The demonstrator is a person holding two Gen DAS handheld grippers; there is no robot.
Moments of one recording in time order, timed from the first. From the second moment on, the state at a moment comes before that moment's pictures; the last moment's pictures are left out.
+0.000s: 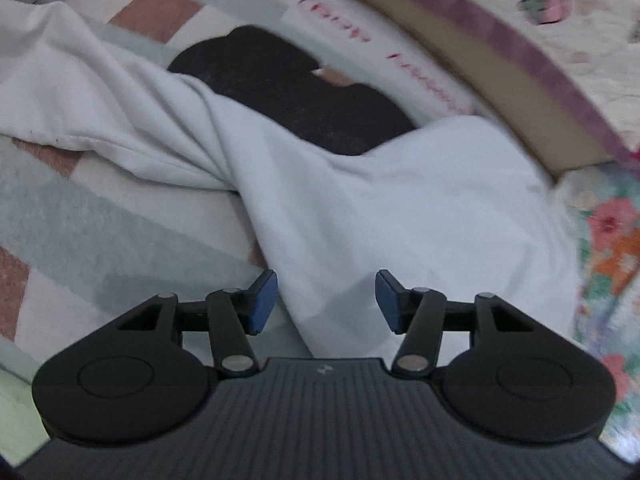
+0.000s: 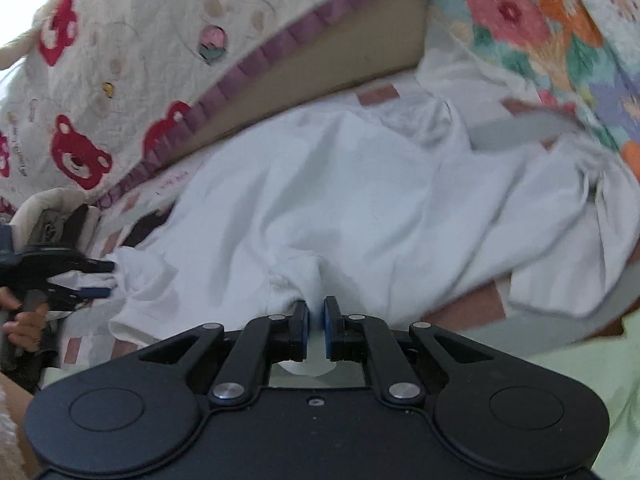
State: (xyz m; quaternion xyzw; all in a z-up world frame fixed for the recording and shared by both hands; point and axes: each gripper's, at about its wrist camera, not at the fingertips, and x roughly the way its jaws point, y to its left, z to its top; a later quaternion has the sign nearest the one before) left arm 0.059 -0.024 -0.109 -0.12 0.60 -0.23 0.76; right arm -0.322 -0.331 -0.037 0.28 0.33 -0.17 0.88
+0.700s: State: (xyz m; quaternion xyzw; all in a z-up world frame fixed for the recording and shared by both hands) left arm 0.028 0.055 -0.117 -0.14 0.57 -0.25 0.77; right arm -0.322 -0.325 -0.060 0.26 0.41 -0.20 0.85
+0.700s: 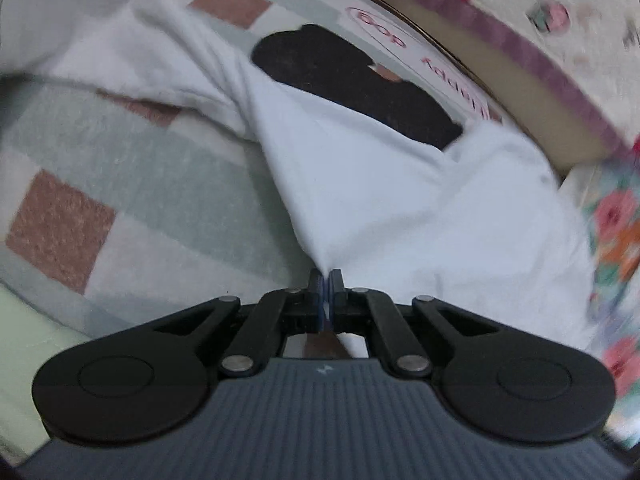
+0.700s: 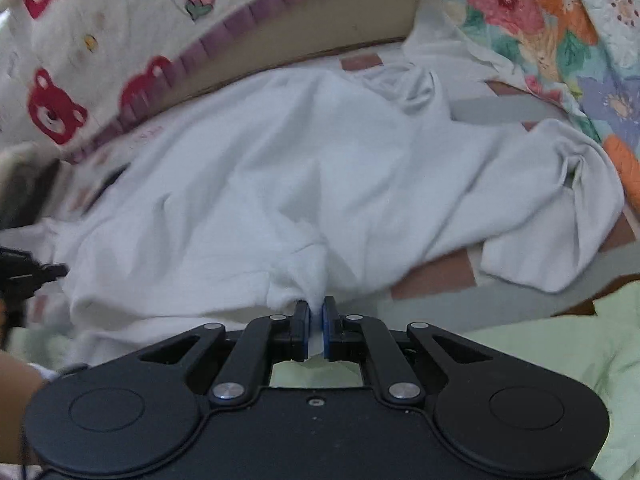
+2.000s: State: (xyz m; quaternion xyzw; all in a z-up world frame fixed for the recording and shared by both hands) left arm -0.041 -0.125 -0.062 0.28 0.27 -0.53 0.76; right arm -0.184 -0.407 0.094 0.13 0.19 -0.08 0.97
